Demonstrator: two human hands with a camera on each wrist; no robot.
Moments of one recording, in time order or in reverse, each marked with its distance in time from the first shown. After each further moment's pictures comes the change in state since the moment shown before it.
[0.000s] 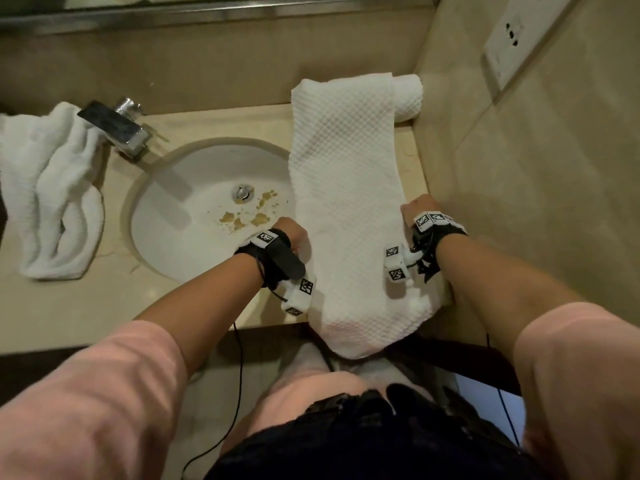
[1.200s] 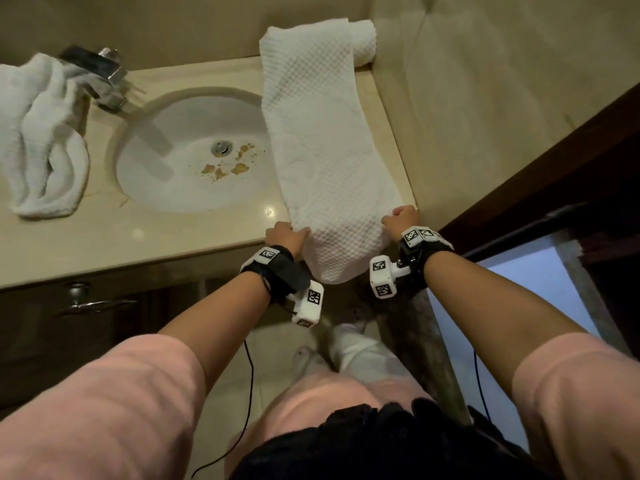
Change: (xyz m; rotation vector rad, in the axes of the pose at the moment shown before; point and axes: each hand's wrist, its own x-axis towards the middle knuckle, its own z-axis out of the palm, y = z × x) left_hand -0.099 -0.117 0.125 -0.135 0.161 0.108; right_hand -0.165 0.142 0.048 0.121 0.090 0.016
